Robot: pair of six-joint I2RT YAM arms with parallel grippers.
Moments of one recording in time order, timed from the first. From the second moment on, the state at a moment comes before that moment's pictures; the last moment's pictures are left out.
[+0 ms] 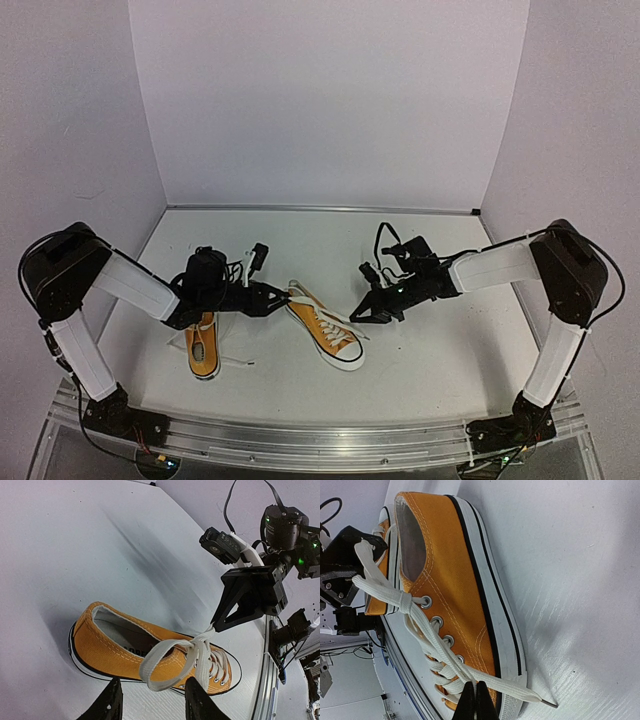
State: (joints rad) left arm -0.67 1.72 0.63 0.69 0.48 -0.44; right arm 0.62 1.83 0.98 -0.08 -0.67 0.55
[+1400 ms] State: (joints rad) left arm -0.69 1.86 0.73 0.78 0.55 -0.50; right arm 0.62 1.83 0.98 -0.08 -0.67 0.55
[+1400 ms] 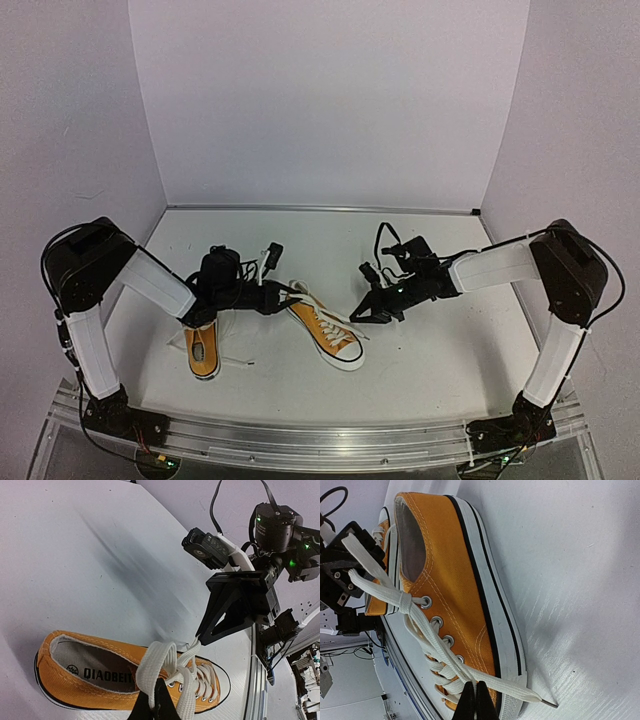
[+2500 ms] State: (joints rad) left arm -0.61 1.69 0.80 0.30 0.49 -0.22; right arm 0.66 1.84 0.98 -0.07 -0.65 0.56
